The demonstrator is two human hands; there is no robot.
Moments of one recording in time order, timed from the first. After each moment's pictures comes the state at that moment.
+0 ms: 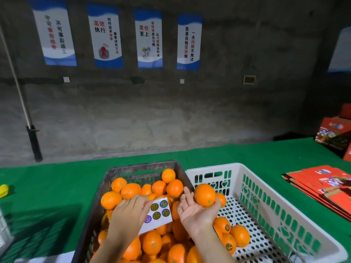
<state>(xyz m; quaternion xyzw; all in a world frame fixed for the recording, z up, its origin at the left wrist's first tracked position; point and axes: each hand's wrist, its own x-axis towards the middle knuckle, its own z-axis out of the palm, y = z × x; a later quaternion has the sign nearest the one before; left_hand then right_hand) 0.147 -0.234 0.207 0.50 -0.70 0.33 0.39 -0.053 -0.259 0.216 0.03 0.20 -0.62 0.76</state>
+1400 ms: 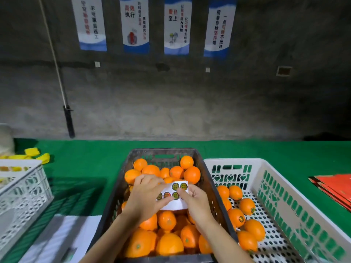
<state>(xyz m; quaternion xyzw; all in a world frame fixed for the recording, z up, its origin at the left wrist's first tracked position) 0.167 -0.222 0.202 0.53 -0.77 0.20 0.29 -0.024 -0.236 0.207 -0.55 0.44 -0.48 0.53</state>
